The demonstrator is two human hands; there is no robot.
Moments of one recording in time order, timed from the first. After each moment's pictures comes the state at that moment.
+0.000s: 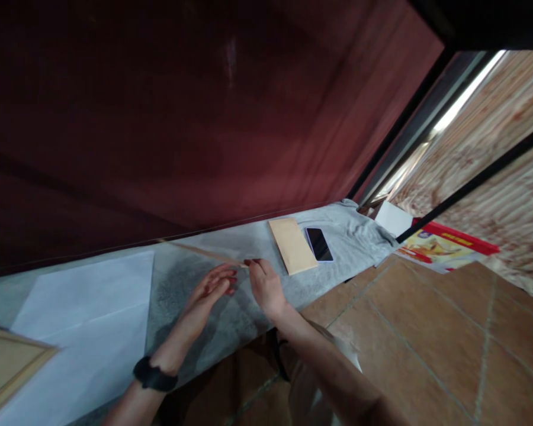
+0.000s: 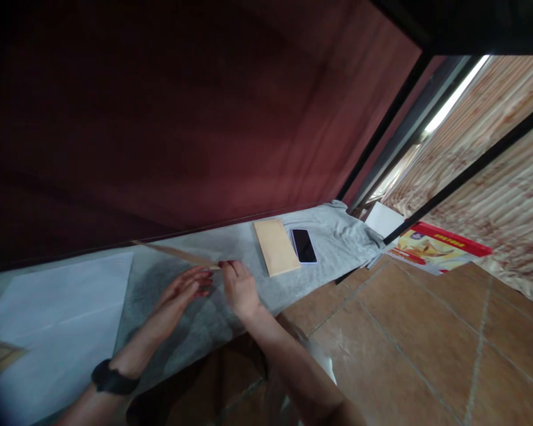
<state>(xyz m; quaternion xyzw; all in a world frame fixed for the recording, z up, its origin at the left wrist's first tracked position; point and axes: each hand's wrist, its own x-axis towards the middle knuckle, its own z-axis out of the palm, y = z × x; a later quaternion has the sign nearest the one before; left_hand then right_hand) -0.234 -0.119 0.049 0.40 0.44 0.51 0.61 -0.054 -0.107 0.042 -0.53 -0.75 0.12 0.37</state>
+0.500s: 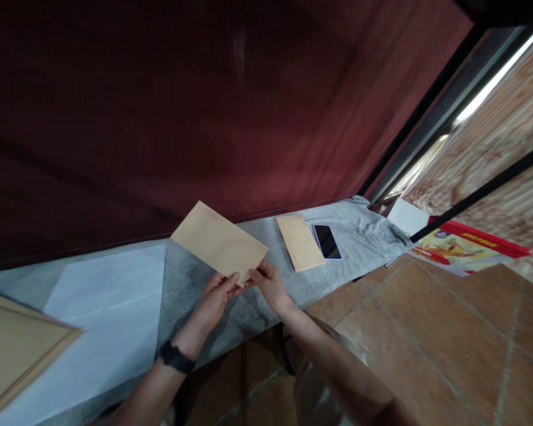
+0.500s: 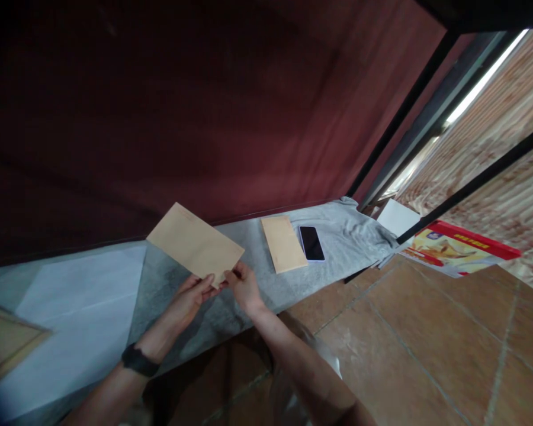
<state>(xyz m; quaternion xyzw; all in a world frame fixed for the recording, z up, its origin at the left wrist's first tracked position) -0.218 -0.119 0.035 0.31 0.46 0.52 0.65 -0.079 -0.108 0.043 -0.46 -0.38 0.61 0.53</state>
